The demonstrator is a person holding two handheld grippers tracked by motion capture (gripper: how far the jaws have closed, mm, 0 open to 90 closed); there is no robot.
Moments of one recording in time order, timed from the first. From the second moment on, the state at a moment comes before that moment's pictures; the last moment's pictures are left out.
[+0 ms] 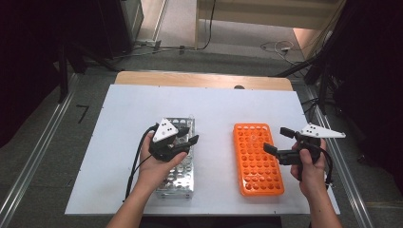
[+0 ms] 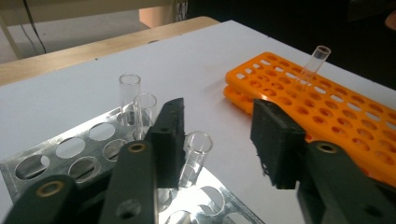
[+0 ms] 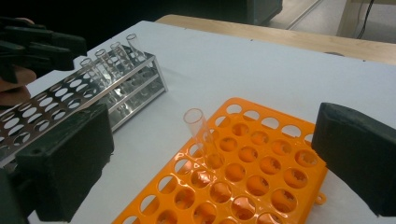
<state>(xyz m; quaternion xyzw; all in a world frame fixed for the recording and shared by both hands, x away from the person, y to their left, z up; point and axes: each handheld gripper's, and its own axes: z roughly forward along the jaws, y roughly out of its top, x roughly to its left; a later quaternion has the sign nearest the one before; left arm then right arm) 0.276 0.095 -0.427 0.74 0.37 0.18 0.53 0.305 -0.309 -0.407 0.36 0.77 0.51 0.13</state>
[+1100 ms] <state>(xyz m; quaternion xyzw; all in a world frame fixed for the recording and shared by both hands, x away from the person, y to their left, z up) 0.250 0.109 -0.415 0.73 0.38 0.16 0.54 0.332 -0.257 -0.457 0.37 0.83 0.39 0.14</state>
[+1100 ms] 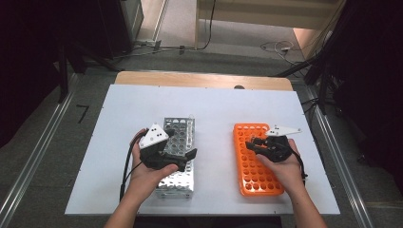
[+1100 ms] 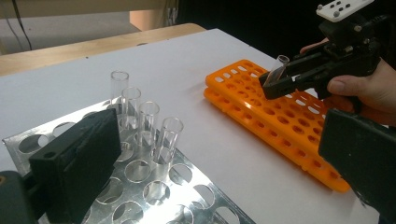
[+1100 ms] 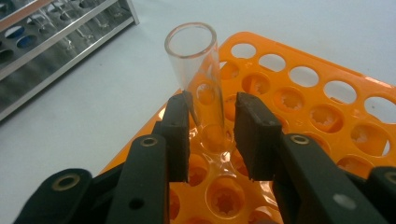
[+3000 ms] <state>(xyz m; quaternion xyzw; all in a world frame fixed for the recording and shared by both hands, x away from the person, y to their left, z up) 0.242 0.087 -0.408 0.75 0.36 0.15 0.54 0.287 -0.215 -0.405 0.27 0.84 0.46 0.08</state>
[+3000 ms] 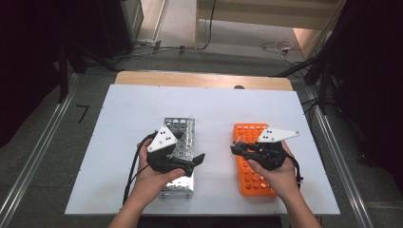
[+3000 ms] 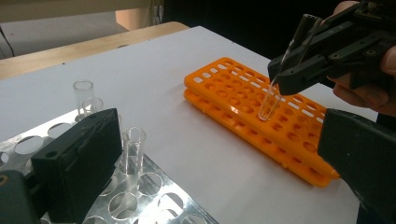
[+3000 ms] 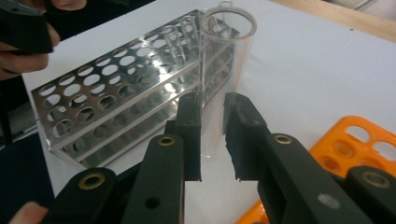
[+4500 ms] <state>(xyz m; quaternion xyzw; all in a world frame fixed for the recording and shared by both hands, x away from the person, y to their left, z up) 0.226 0.052 -0.403 0.76 0.29 0.10 0.58 0.257 -0.159 -0.414 0.18 0.88 0.44 0.04</state>
